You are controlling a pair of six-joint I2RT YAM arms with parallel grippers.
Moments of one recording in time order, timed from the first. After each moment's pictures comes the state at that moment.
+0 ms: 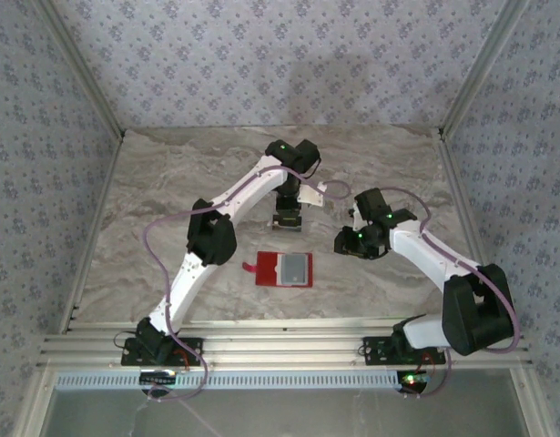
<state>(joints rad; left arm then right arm) -0.74 2.51 2.52 -1.46 0.00 0.90 0.34 1.35 0.84 -0.71 -0.28 0.45</state>
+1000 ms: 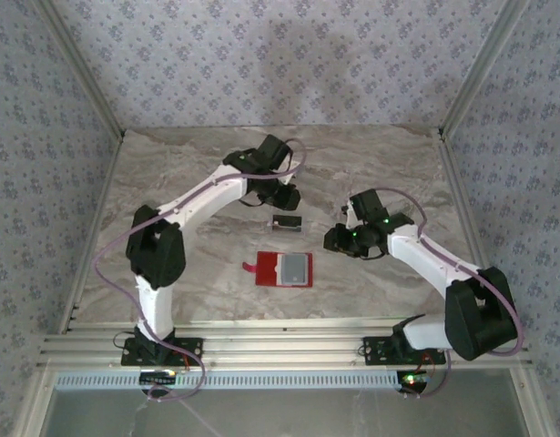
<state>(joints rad) -0.69 1.92 1.70 -0.83 0.27 -0.29 0.40 1.33 0.81 -0.56 -0.38 0.57</state>
